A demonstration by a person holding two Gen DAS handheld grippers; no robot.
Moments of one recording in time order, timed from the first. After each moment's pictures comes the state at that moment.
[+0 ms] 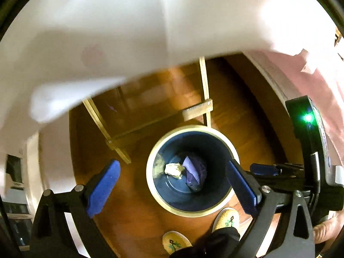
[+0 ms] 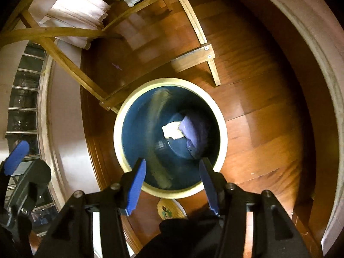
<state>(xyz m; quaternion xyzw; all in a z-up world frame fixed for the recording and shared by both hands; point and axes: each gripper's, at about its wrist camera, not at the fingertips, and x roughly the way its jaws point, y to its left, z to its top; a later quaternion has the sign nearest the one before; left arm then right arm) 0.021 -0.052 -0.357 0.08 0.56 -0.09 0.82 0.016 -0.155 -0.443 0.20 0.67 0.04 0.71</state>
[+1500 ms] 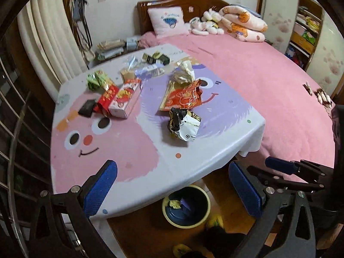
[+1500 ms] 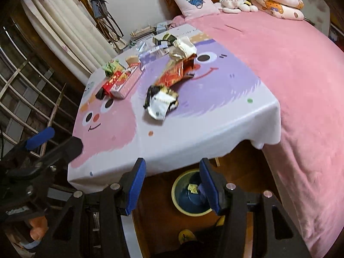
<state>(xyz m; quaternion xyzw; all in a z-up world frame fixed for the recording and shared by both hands) 0.073 -0.030 0.008 0.07 0.47 -0.15 0.86 0.008 -0.154 -0.033 0.17 0.48 0.02 0.86</state>
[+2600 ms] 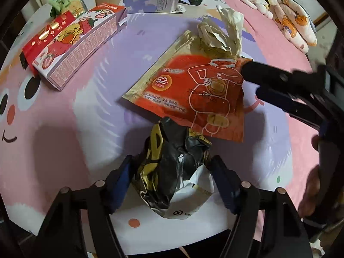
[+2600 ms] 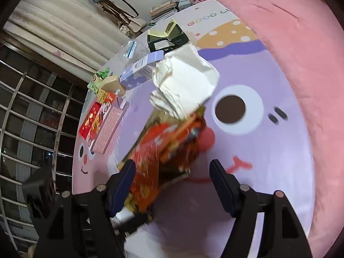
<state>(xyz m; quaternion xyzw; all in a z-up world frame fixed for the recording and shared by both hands) 0.243 -0.093 -0.152 -0.09 0.64 -0.08 0.76 0.286 -0.233 -0.111 0.20 0.55 0.18 0.79</state>
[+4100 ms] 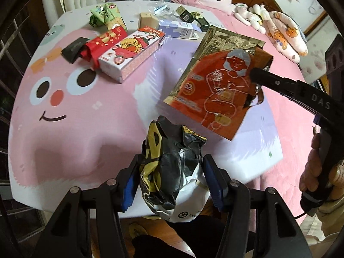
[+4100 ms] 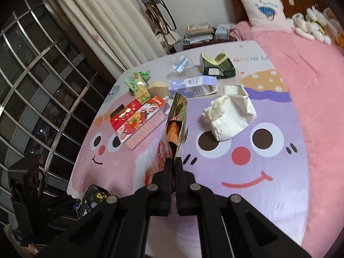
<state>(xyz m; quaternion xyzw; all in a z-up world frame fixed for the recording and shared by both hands) 0.168 -0.019 -0.082 -0.09 0.59 -0.09 0.80 0.222 -0.171 -0.035 0.09 0.47 0.22 0.85</state>
